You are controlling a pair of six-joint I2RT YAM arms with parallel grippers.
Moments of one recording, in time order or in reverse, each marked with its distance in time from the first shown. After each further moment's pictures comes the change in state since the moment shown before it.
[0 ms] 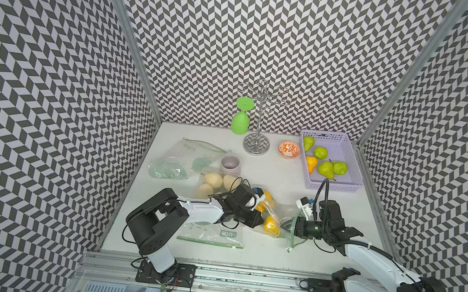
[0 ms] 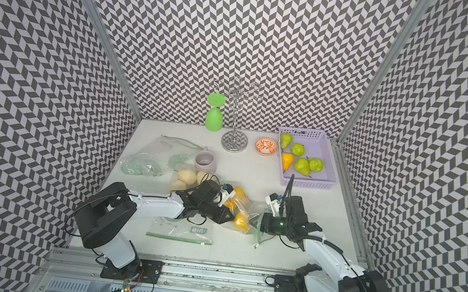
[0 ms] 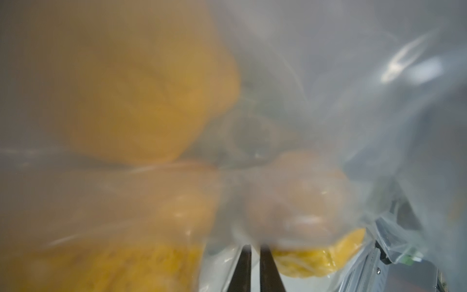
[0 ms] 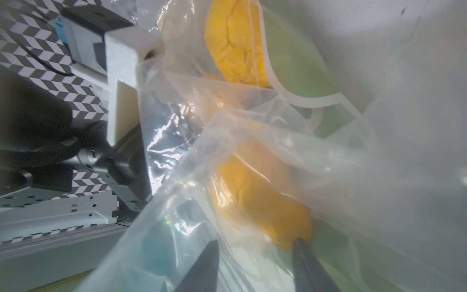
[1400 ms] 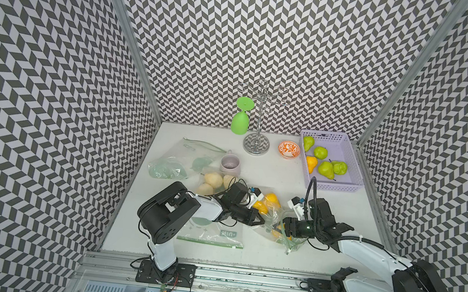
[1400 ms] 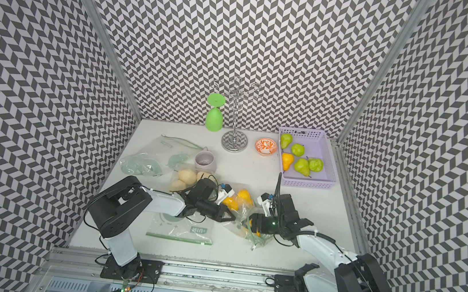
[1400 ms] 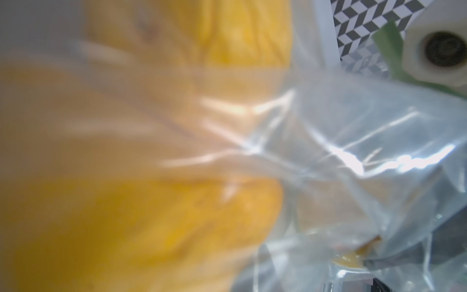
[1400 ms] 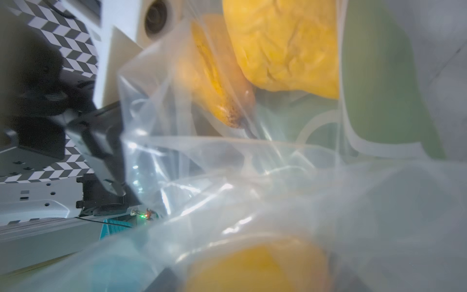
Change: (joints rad) left arm 0.143 0.100 -0.061 0.221 0.245 -0.063; right arm 0.101 0.082 0.061 0.008 0.122 -0.033
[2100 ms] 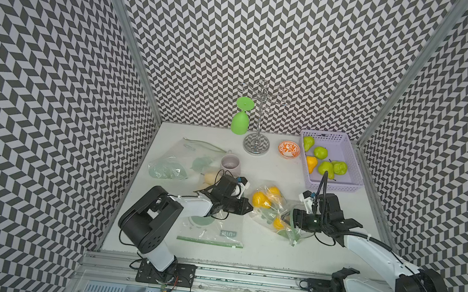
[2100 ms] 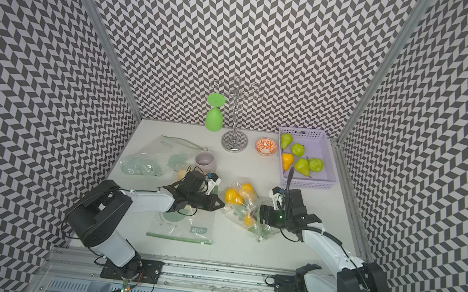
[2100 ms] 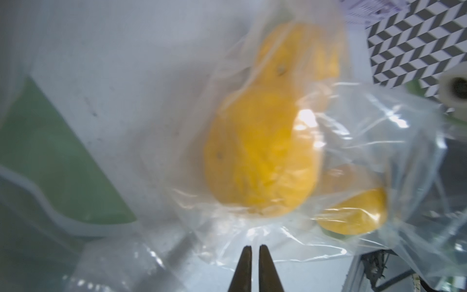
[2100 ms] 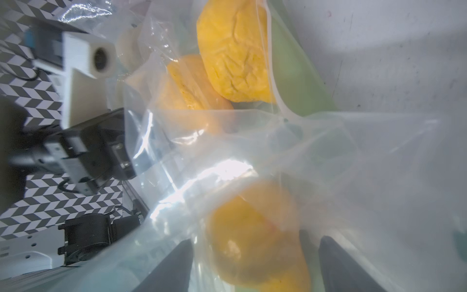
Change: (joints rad) left arm 0.042 -0.198 0.000 -0.157 -0.159 0.006; right arm -0.136 -0.045 0.050 -0.116 0.070 -0.020
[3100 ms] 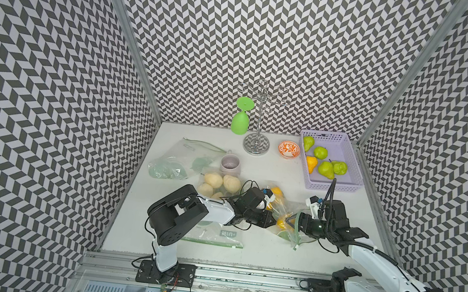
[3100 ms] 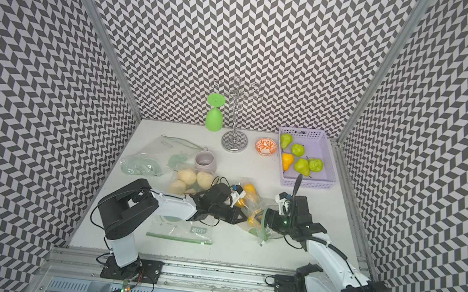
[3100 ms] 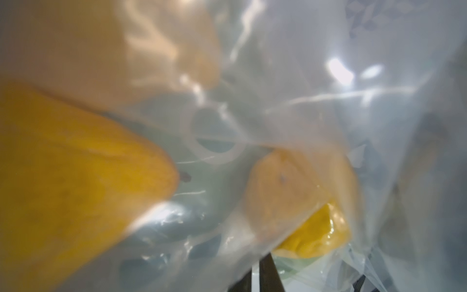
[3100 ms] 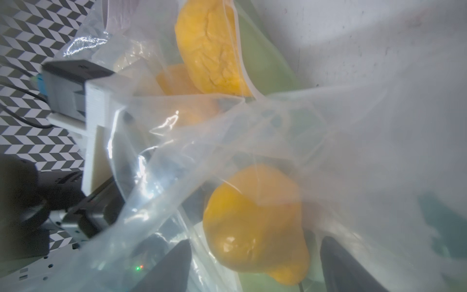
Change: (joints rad) left arm -0.250 0.272 0.141 0.145 -0.068 -0.123; right arm -0.055 -0.106 -0.097 0.002 0.008 0.077
